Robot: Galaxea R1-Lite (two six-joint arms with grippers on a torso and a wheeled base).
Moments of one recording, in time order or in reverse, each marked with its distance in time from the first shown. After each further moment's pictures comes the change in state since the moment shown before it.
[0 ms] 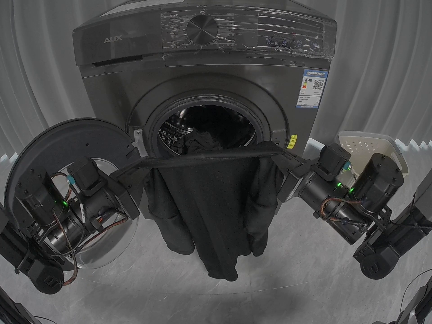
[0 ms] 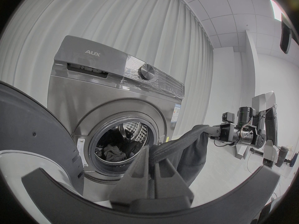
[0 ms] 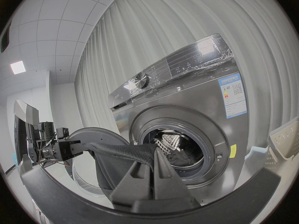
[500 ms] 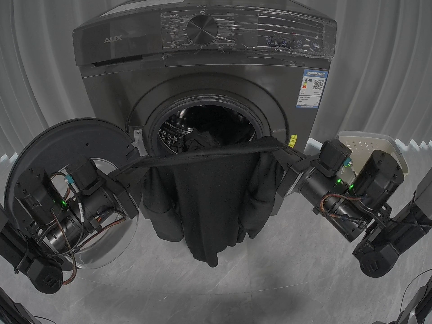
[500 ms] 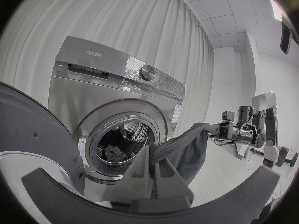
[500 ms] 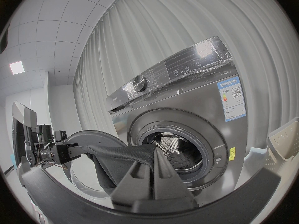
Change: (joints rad) left arm 0.008 -0.004 0.001 0.000 -0.001 0.000; right arm -0.001 0.000 -0.022 0.001 -0.019 0.001
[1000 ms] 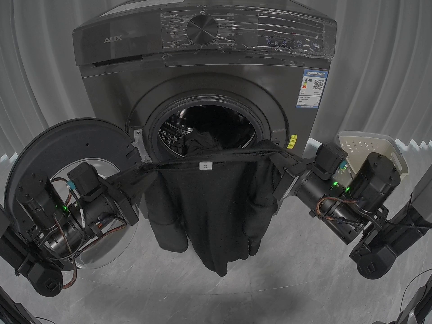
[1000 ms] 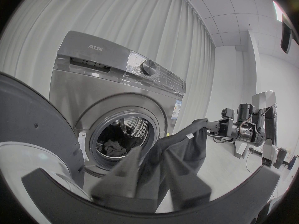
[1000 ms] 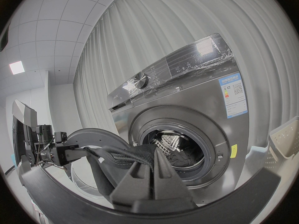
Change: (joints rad) left arm -0.002 0.009 0.031 0.000 -0.008 -0.009; right arm 0.013 0.015 -0.002 0.000 -0.002 0.000
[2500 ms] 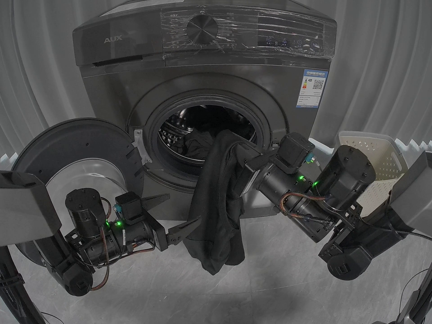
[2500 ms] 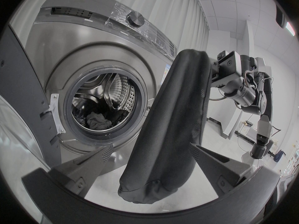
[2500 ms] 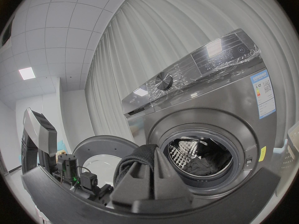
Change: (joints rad) left arm -0.034 0.278 -0.047 0.000 -0.124 0.075; right arm 0.107 0.102 -0.210 0.029 0.015 -0.006
